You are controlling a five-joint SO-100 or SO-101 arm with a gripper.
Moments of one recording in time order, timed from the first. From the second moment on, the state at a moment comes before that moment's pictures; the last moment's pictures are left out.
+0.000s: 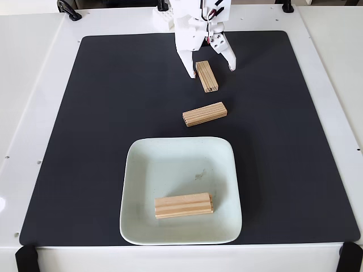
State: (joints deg) arm -20.1 102.3 127.9 58.6 -82.6
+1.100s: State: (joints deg) arm -22.2 102.3 127.9 54.4 -80.4
